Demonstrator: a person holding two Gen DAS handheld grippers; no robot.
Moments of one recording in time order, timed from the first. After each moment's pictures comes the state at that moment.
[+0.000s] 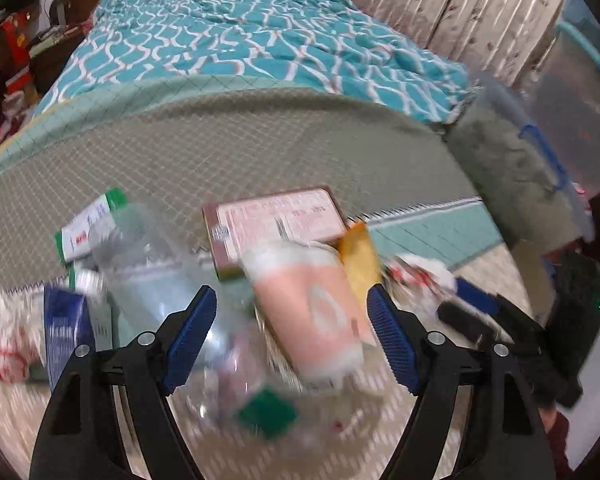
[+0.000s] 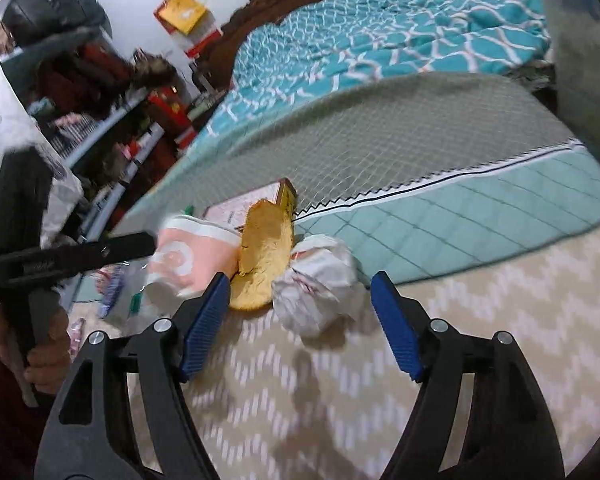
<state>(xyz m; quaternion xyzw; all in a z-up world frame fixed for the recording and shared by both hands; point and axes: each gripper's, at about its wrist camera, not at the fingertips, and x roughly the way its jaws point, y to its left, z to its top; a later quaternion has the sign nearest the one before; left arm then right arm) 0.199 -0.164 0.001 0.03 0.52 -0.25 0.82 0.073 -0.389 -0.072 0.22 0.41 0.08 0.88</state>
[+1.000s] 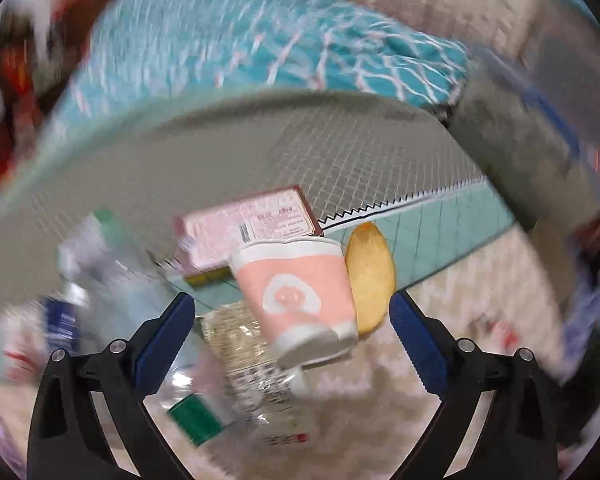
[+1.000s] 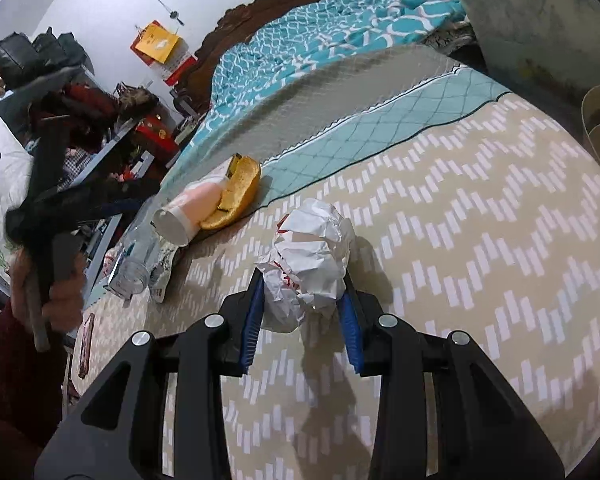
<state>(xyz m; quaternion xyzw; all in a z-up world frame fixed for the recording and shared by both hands) 0.198 -0.206 -0.005 0.04 0.54 -0.23 0.81 -0.064 -0.470 -0.087 0.29 0.37 0.05 0.88</state>
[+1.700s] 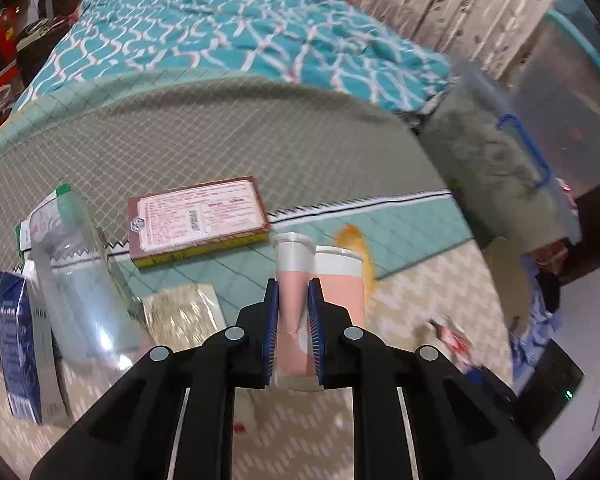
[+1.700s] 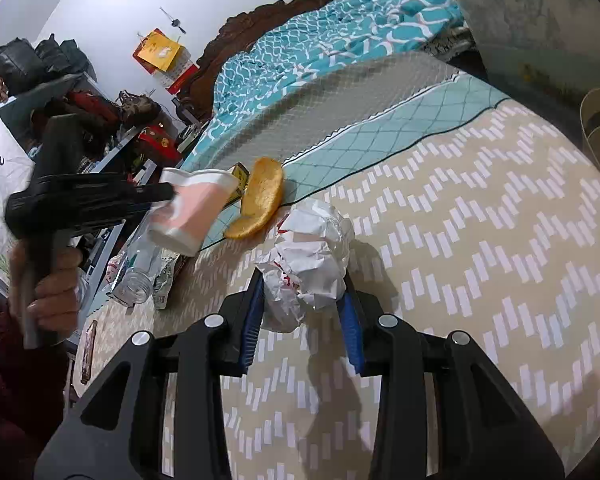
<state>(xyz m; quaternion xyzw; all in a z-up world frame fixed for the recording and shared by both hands) 0.160 -0.220 0.009 0.01 0.53 -0.27 0.80 -0.070 -0.472 -0.079 0.29 0.35 0.05 0.89</state>
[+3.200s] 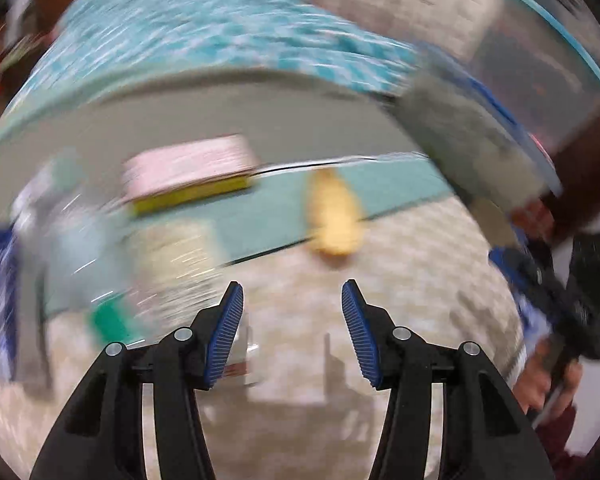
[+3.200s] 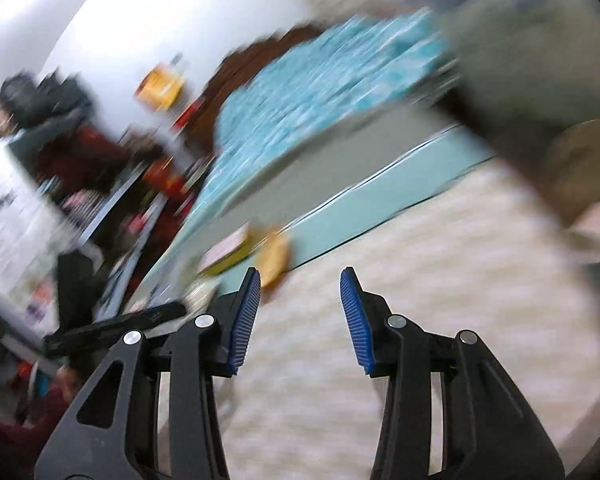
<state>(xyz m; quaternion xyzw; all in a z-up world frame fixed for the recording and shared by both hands) 0.118 -0.187 -0.022 0.02 0.51 -0.30 0.81 -0.039 -0.461 -0.042 0.31 0.34 0.10 0.88</state>
